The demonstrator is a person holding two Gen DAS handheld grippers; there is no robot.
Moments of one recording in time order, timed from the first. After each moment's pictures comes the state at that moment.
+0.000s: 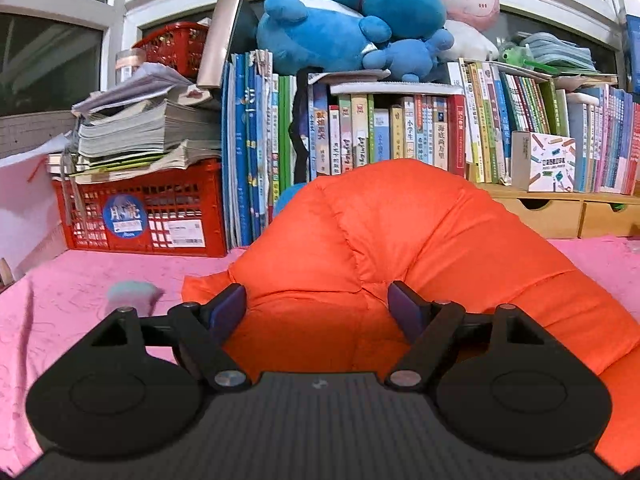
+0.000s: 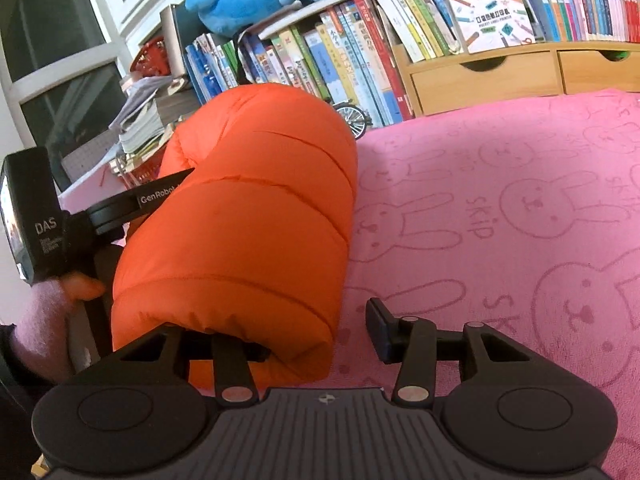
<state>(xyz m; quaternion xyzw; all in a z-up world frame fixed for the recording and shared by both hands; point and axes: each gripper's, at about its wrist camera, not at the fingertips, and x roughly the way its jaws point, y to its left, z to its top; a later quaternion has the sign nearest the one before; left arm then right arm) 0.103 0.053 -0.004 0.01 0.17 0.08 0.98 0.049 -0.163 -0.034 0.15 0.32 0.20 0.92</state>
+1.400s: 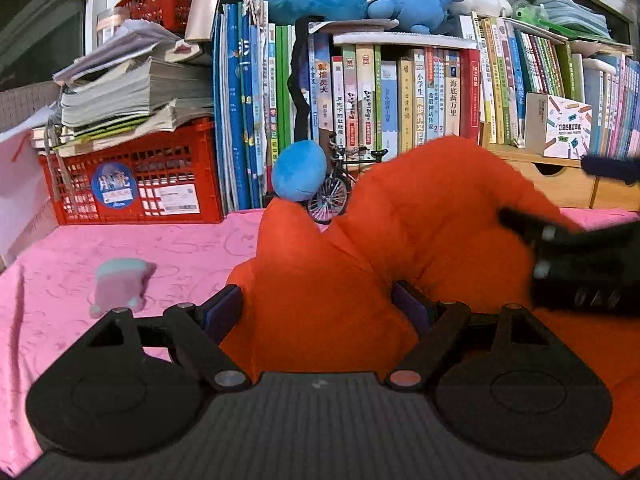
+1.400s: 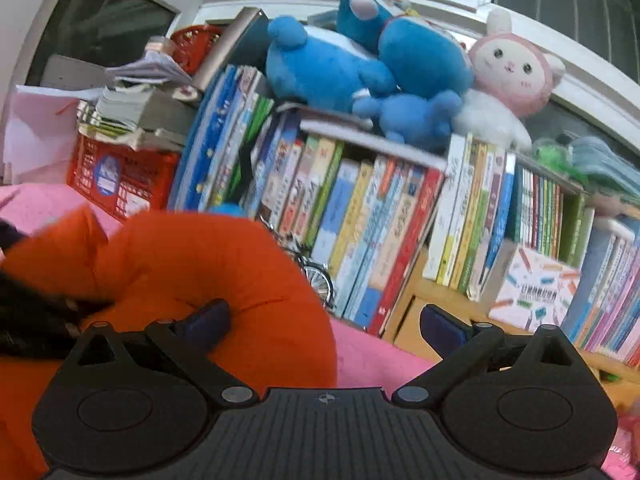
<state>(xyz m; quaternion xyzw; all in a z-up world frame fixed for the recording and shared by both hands) 0.136 0.062 -0.017 0.01 0.23 0.07 0.97 0.174 -0.081 -0.015 -0.14 0.11 0.12 0.98</state>
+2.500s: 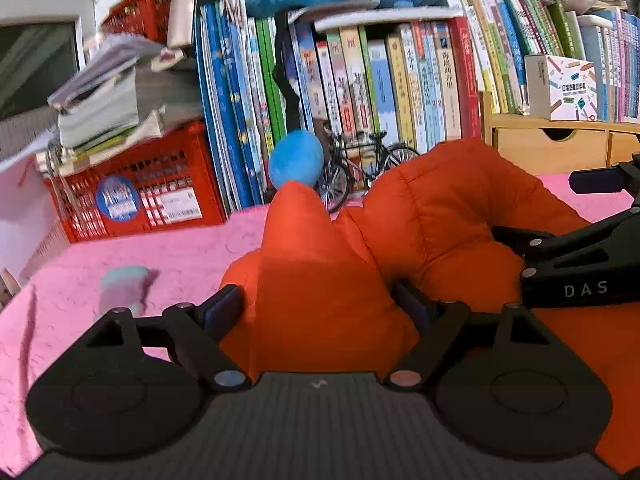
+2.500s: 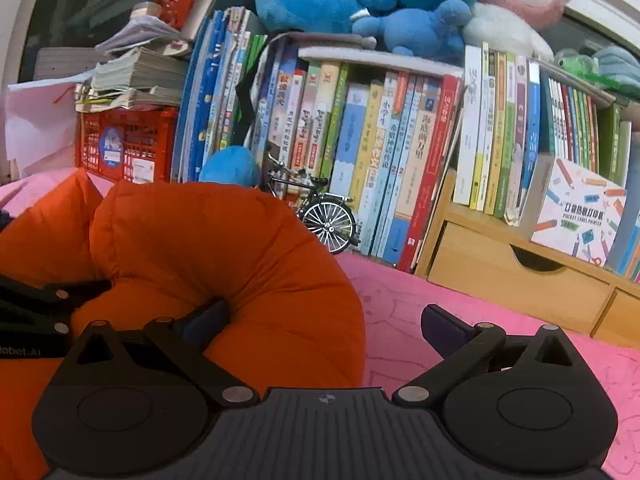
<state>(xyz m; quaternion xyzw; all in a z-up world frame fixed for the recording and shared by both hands) 0.147 0.045 -0.029 0.06 0.25 0.09 0.96 0.208 -0.096 -0.044 -0.12 0.19 0.16 0.96</state>
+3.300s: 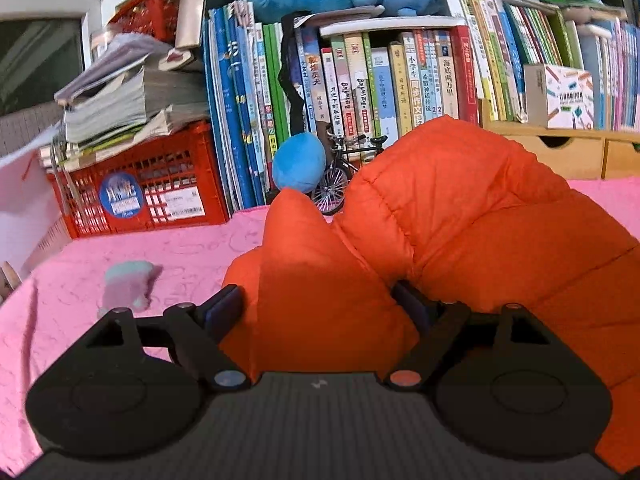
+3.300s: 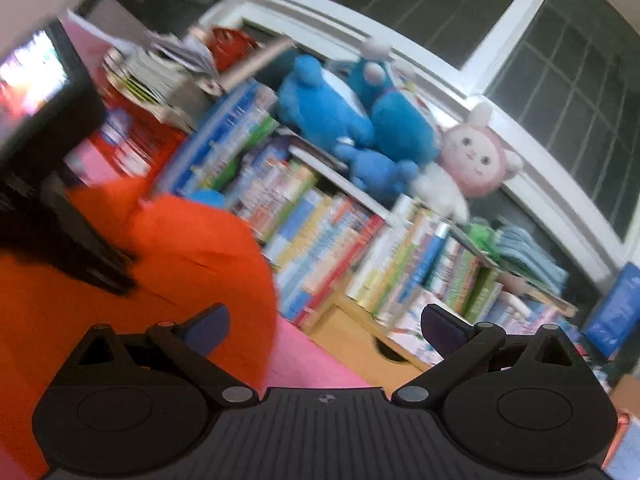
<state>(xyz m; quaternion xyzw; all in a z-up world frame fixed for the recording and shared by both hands) 0.136 0.048 -0.025 0.05 0.24 0.09 0.97 0.059 -0.072 -0.012 -0.32 0.03 0.06 0.95</state>
